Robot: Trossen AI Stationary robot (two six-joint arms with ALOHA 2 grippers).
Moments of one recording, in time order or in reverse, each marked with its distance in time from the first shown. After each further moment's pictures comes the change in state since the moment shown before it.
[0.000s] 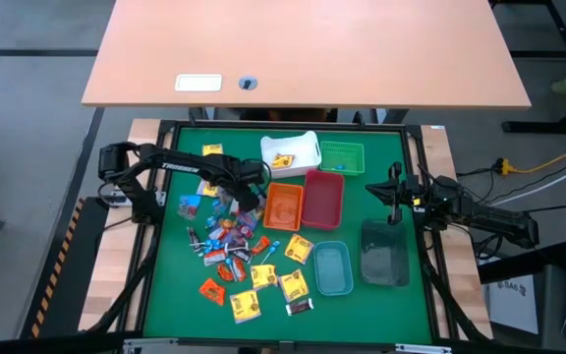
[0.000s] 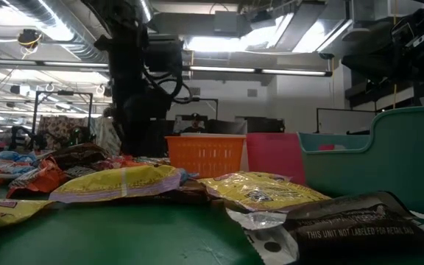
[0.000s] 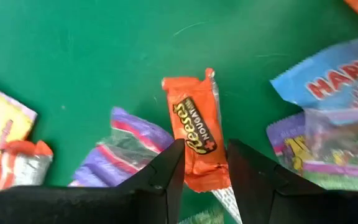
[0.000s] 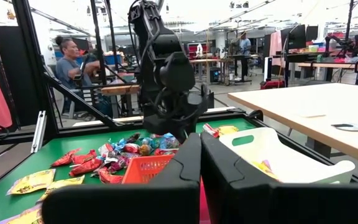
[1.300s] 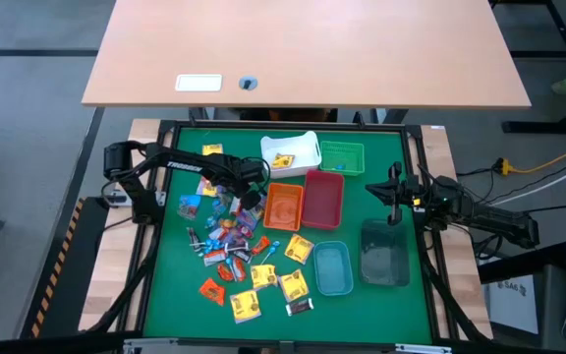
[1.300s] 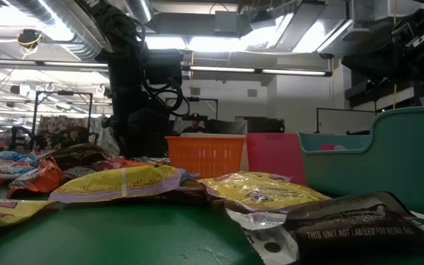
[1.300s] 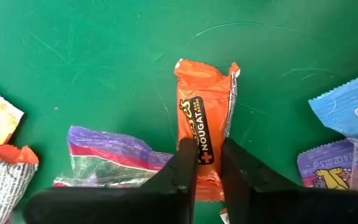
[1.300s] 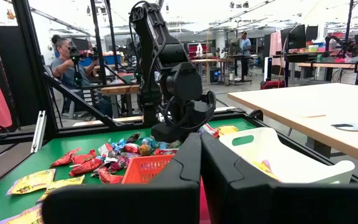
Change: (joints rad) left arm 0.034 0.046 -0.037 0.082 0.015 -0.019; right arm 0.000 0.000 0.000 0.000 0.000 0.000
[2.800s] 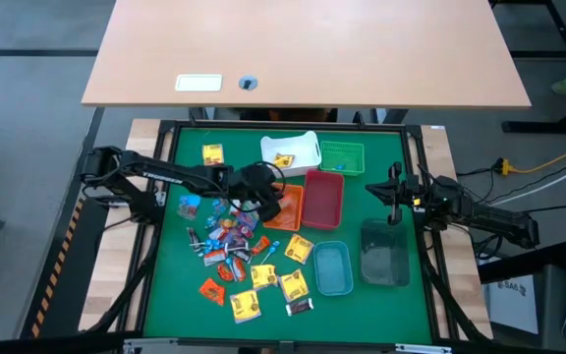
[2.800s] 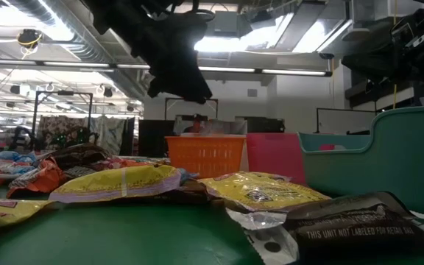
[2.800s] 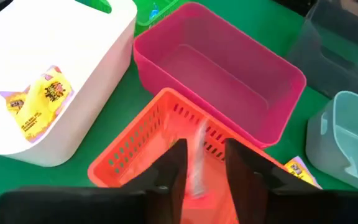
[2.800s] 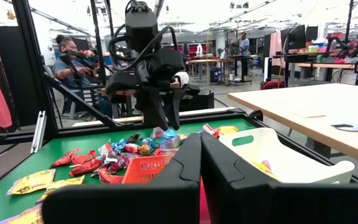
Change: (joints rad) left arm -0.203 -0.183 0.000 0.526 0.029 0.028; right arm 0.000 0.000 0.000 0.000 0.000 -0.001
